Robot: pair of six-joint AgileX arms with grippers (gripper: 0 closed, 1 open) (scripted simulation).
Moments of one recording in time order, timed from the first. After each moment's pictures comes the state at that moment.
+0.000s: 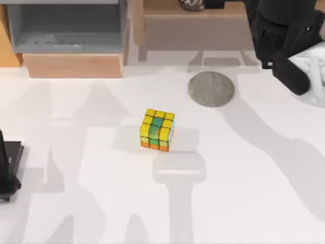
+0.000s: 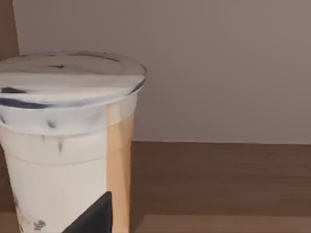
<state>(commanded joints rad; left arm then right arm) 0.00 0.00 0.00 0.00 0.00 0.00 0.53 1.77 1.16 0.58 0.56 0.00</state>
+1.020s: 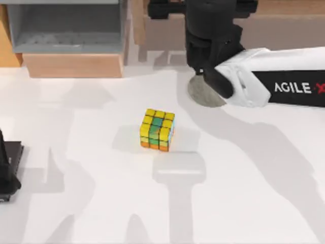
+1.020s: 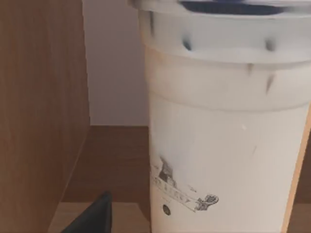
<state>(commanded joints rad) 0.00 0.00 0.00 0.00 0.00 0.00 0.63 2.11 1.41 0.69 0.67 0.00</state>
